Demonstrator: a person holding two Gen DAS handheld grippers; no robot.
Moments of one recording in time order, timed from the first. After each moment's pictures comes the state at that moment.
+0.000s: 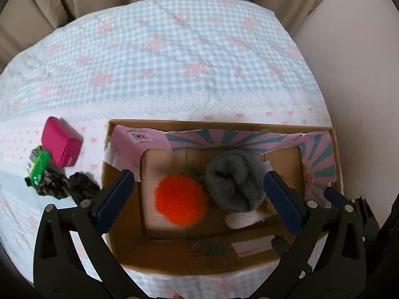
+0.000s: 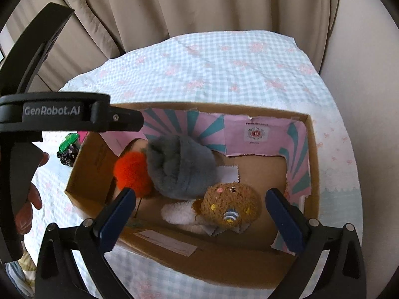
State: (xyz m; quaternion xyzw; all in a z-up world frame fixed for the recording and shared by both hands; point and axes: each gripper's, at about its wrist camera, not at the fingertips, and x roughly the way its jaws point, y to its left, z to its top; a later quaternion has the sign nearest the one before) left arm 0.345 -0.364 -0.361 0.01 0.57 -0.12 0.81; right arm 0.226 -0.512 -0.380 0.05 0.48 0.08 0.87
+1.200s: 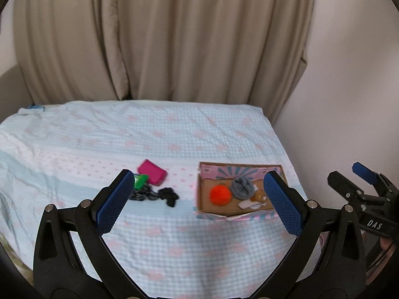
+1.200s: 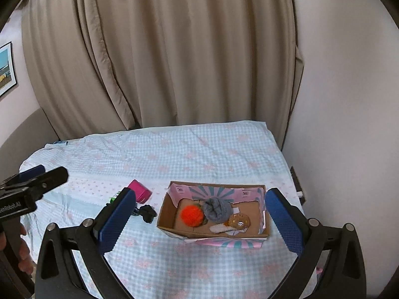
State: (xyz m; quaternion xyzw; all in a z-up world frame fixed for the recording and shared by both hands) left arm 0.114 -0.180 -0.092 -0.03 0.34 -0.10 0.93; right arm 0.063 -0.419 -0.114 0.05 0.32 0.00 0.95
